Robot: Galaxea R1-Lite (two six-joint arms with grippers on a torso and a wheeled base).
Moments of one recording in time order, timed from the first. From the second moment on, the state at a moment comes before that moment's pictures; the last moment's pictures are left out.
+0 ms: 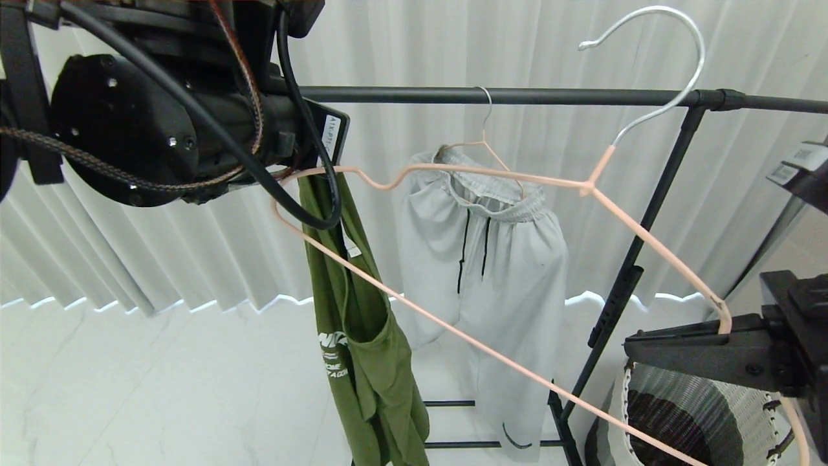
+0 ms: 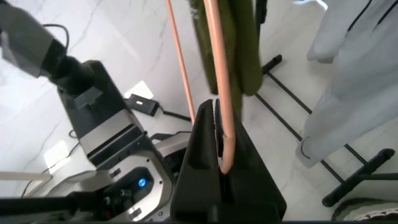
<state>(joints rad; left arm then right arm) -0.71 1.60 -1.51 0.10 0.69 0.28 0.88 1.20 -1.06 0.33 0.22 0.13</state>
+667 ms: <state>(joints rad) -0.71 1.60 -1.51 0.10 0.72 0.29 0.84 1.23 -1.07 0.32 0.15 0.12</state>
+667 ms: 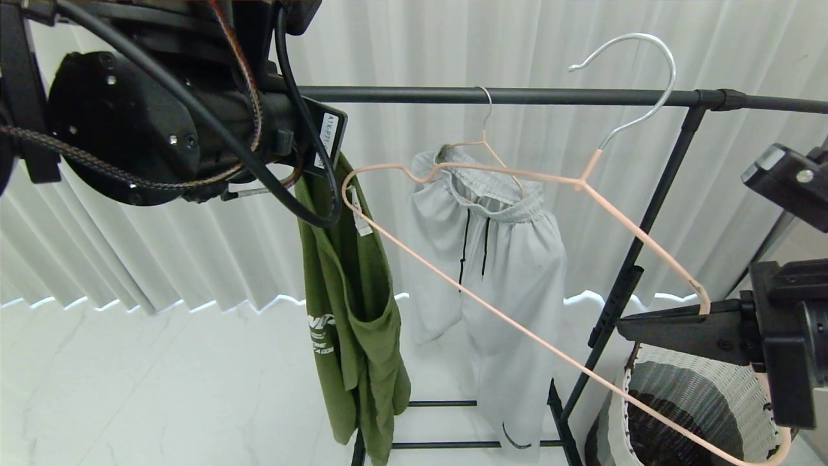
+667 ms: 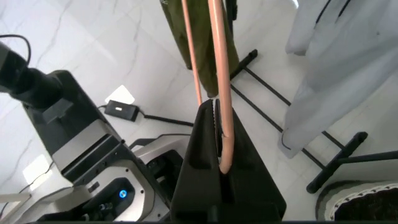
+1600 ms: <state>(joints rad) -0.72 1.61 -1.51 0.10 0.72 0.28 0.89 1.27 -1.07 0.26 0.17 0.12</state>
